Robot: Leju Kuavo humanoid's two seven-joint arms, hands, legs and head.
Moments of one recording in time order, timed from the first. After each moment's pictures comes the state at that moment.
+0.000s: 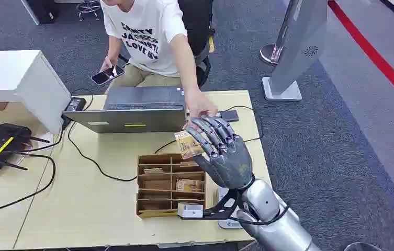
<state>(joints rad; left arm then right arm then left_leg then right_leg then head) -0.13 -0.25 0.72 -0.20 -1.32 0.17 0.17 -0.30 -0.05 0.65 -1.51 1.19 -0.65 -0.19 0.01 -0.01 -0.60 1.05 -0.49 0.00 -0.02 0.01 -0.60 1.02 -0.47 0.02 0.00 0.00</state>
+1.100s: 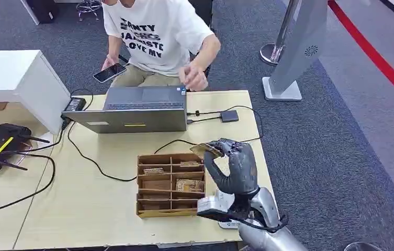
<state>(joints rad) -0.12 -0.24 0.72 -0.20 -1.24 0.22 0.13 -0.20 -0.05 0.66 -1.56 0.57 -0.55 -0.33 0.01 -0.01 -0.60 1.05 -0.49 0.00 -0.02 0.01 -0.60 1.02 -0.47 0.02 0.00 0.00</state>
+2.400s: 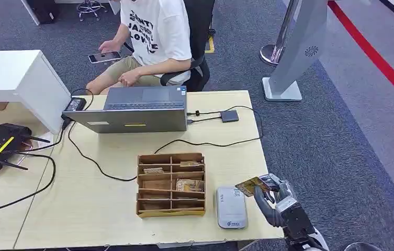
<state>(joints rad) -0.07 -0.23 0.77 -0.20 -1.17 0.28 0.07 0.19 -0.25 0.35 -1.70 0.05 -0.17 -0.35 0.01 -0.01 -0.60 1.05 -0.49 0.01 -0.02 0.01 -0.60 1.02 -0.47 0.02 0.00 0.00</state>
